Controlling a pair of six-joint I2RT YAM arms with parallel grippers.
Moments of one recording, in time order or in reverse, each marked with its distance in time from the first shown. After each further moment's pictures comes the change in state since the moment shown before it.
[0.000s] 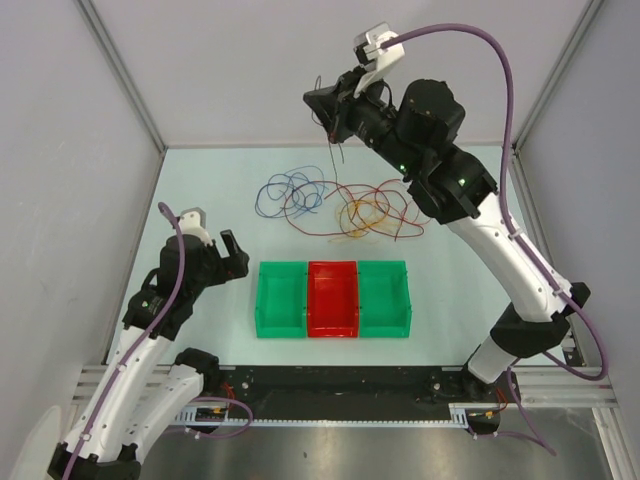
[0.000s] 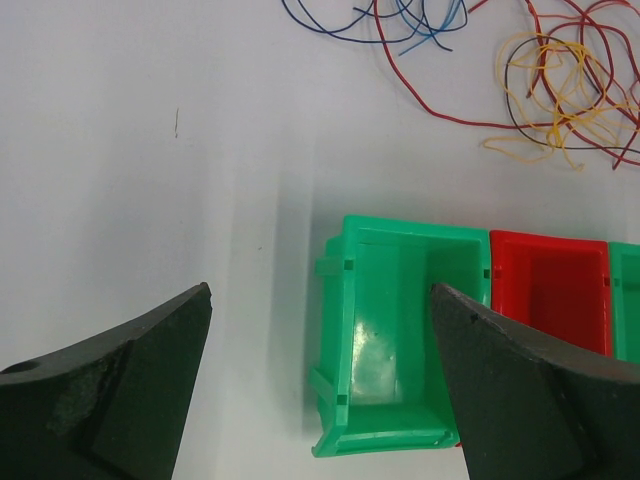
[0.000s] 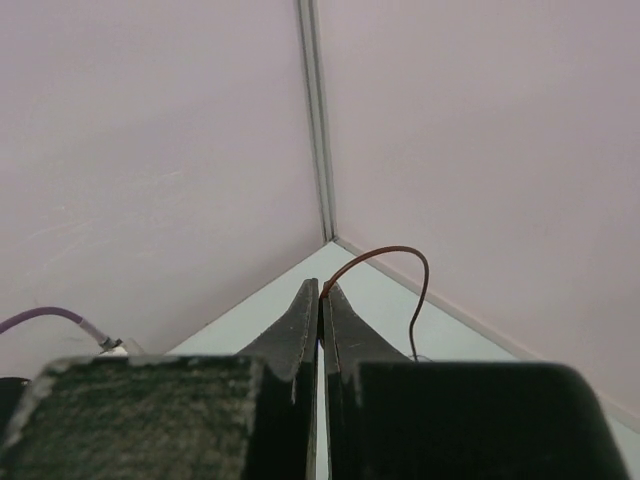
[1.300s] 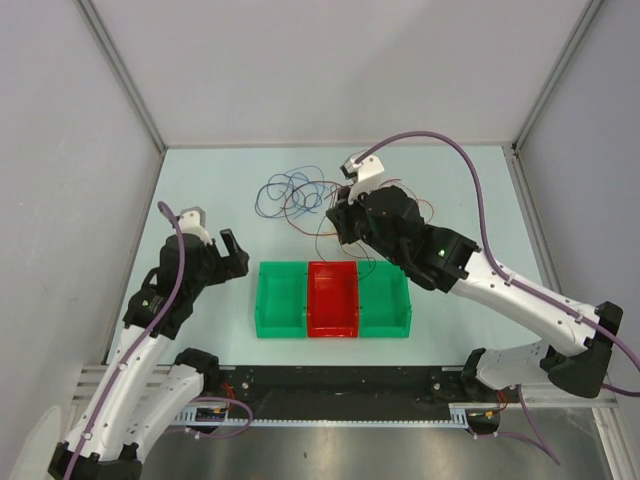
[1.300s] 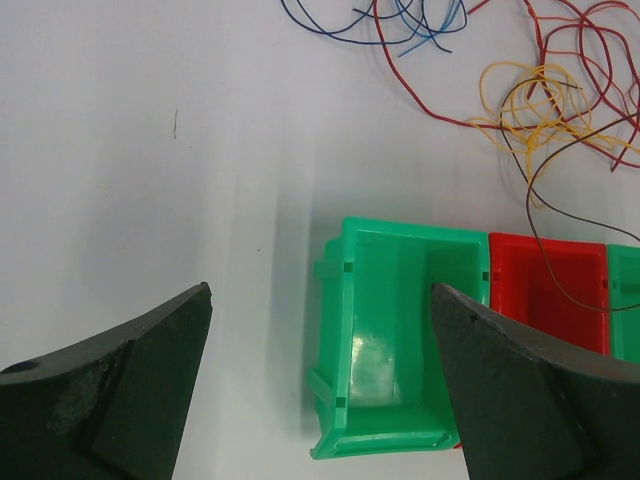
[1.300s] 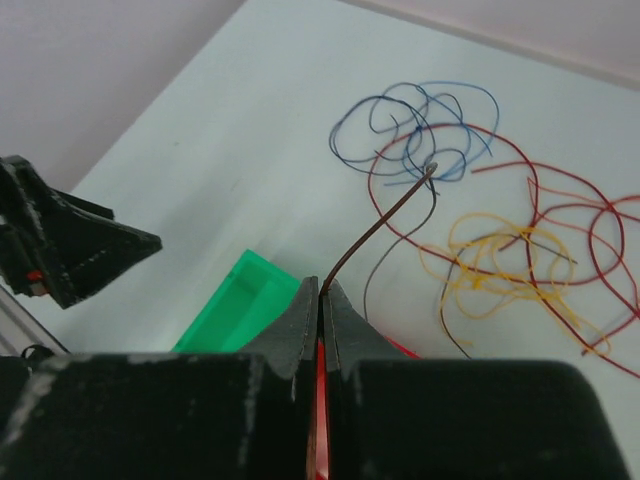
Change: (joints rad) left arm 0.011 0.006 0.000 0.008 0.011 0.000; right arm 0.180 -0.331 -0.788 0.024 0.285 0.173
